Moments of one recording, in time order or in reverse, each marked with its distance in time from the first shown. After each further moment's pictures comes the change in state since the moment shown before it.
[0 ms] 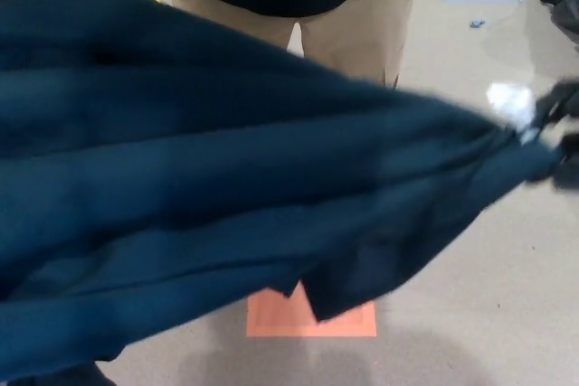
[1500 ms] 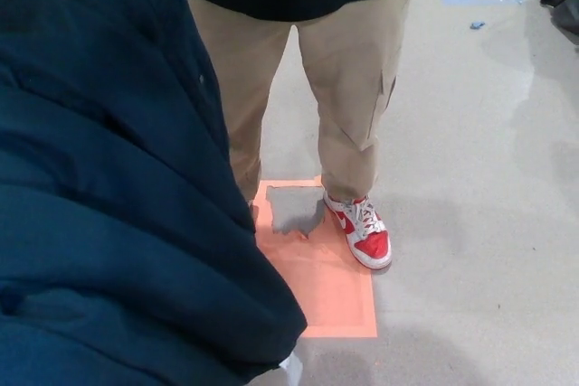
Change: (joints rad) left_arm 0.001 -0.009 -0.051 -0.091 -0.006 0.000 -0.071; right_arm -0.117 -0.216 0.244 0.943 -0.035 -0.092 0.302
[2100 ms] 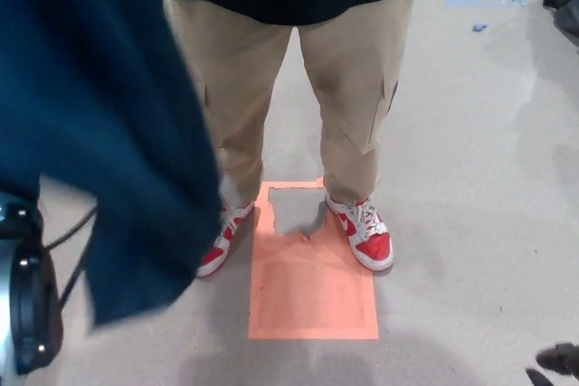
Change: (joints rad) left_arm 0.036 -0.038 0.027 -0.195 -0.061 0.002 -0.059; right_arm 0.074 0.175 0.126 0.041 -0.076 0.066 -0.307
